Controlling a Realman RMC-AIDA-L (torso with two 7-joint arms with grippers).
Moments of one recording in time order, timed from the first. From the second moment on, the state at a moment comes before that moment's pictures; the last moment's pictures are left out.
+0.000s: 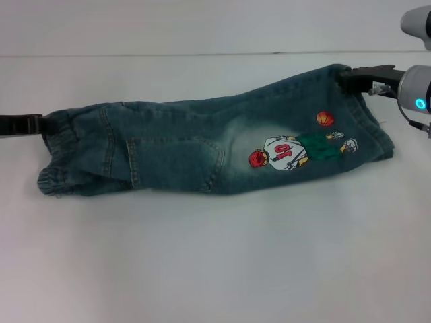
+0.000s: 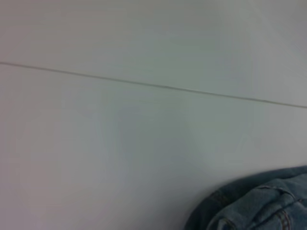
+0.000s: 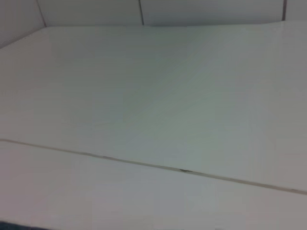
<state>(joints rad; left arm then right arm) -0.67 -1.99 0.48 0.72 2.50 1.19 -2.18 0.80 2.08 -0.60 -0.44 -2.11 -0.65 1.64</state>
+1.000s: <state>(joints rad) -0.66 -1.98 0.47 0.81 2.51 1.29 -2.21 0.78 2.05 -0.60 -0.44 -2.05 -0.79 1.67</state>
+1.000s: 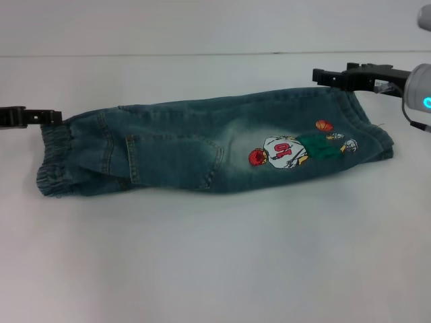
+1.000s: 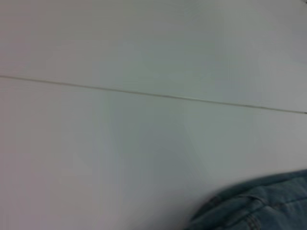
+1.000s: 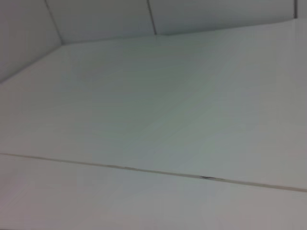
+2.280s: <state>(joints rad) -0.64 -1.97 0.52 1.02 2.71 1.60 -2.12 0.68 1.91 -0.72 -0.62 -2.10 -1.81 1.69</state>
